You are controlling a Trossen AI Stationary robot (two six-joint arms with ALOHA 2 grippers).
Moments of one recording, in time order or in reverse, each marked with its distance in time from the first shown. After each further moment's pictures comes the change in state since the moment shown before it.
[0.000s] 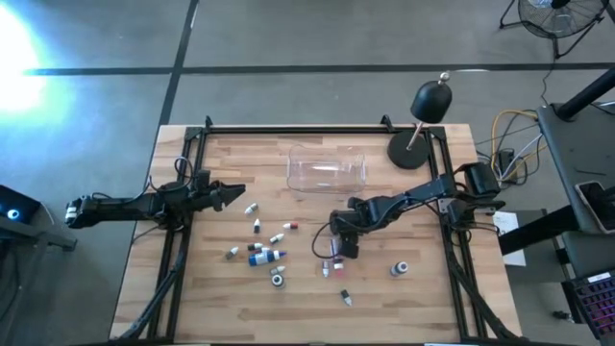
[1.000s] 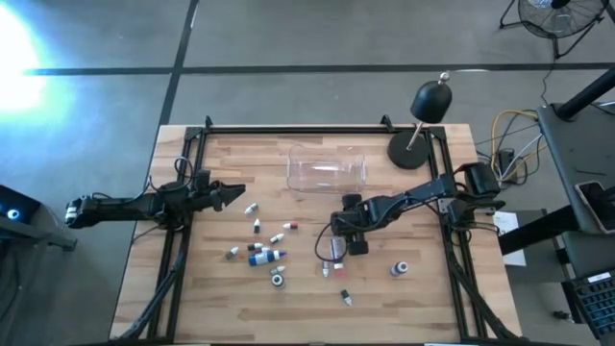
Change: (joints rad) left arm 0.000 0.000 0.000 0.000 0.000 0.000; right arm 0.001 0.000 0.003 -0.059 0.074 -0.388
